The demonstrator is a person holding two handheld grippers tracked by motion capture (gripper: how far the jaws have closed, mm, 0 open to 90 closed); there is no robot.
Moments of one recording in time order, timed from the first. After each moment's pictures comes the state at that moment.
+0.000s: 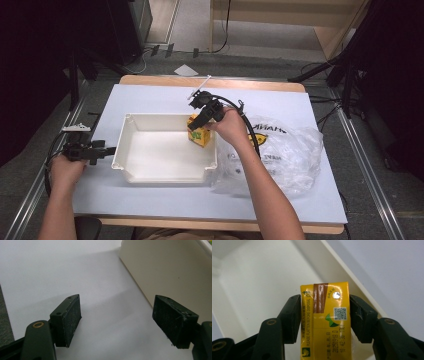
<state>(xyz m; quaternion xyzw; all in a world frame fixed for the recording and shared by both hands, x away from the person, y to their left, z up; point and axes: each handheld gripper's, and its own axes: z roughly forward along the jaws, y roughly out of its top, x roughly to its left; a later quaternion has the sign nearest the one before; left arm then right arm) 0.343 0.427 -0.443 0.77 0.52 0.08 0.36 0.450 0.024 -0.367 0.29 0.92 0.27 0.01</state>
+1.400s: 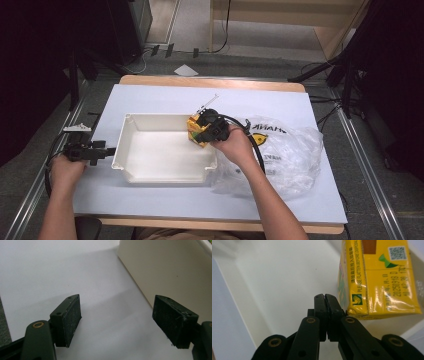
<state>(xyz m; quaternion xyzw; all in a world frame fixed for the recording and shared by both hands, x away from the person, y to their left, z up) 0.343 0.427 -0.443 0.77 0.52 0.07 0.35 0.404 0.009 -0.390 0.29 0.91 0.29 -0.01</state>
